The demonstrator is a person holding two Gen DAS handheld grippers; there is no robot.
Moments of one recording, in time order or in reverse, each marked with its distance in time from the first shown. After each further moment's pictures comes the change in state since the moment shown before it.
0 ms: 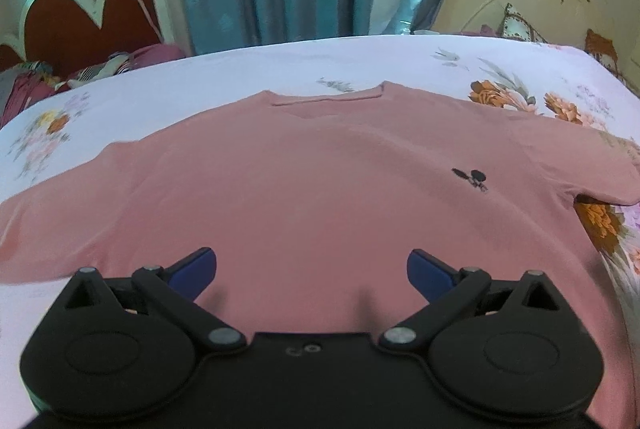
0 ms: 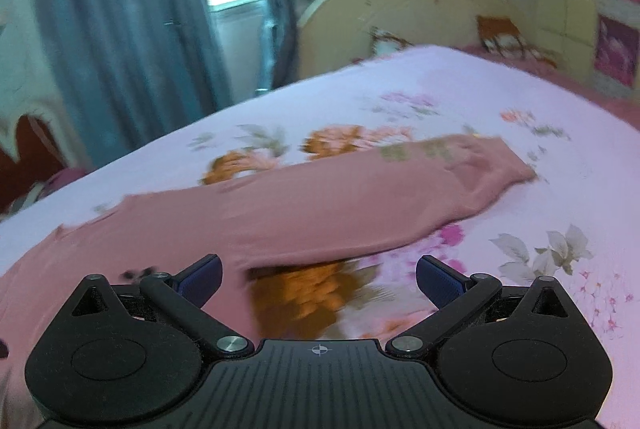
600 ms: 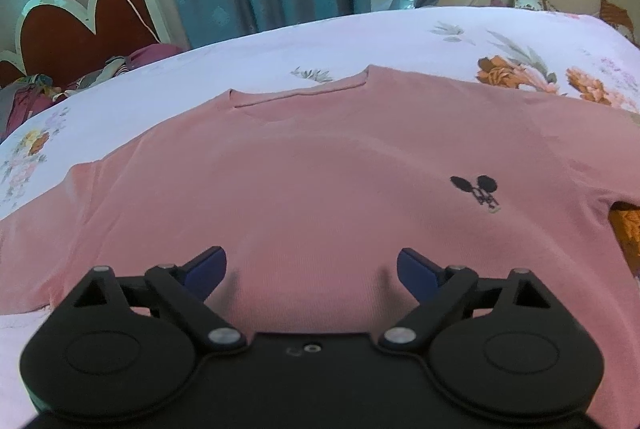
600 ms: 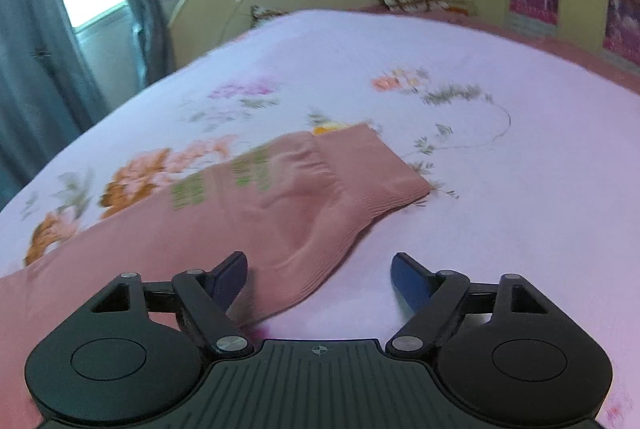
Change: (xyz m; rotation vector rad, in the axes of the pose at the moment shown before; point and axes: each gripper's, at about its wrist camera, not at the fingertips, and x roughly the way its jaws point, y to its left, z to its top) left arm 0.054 -0.044 0.024 0.047 0.051 0.082; right arm 0.110 -0.145 0.051 0.191 0.045 -0.209
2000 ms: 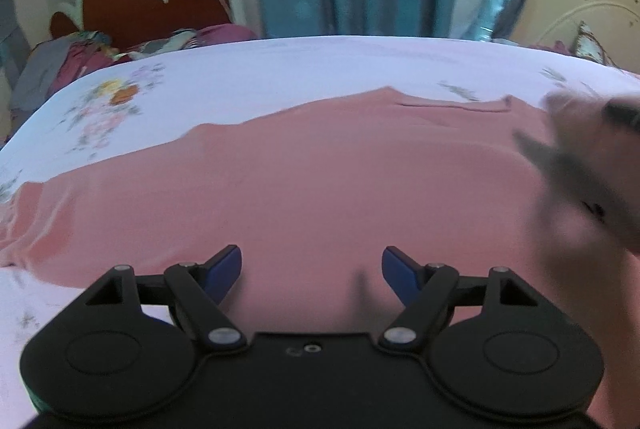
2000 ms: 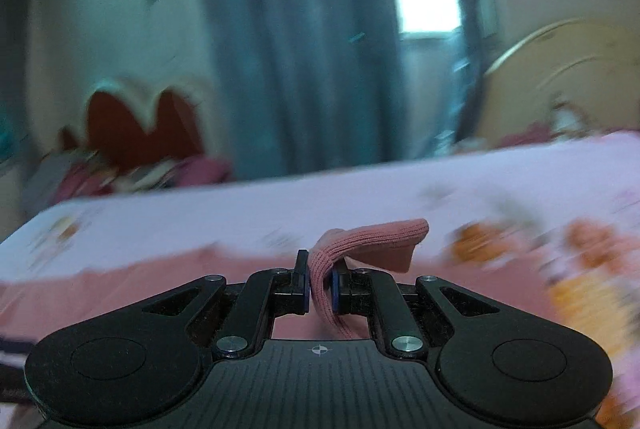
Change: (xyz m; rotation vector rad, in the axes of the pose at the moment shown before) left arm -0.005 0.149 -0.024 -0.178 -0.020 0.069; right arm -0.139 0.358 -0.152 -0.545 -0.074 0.666
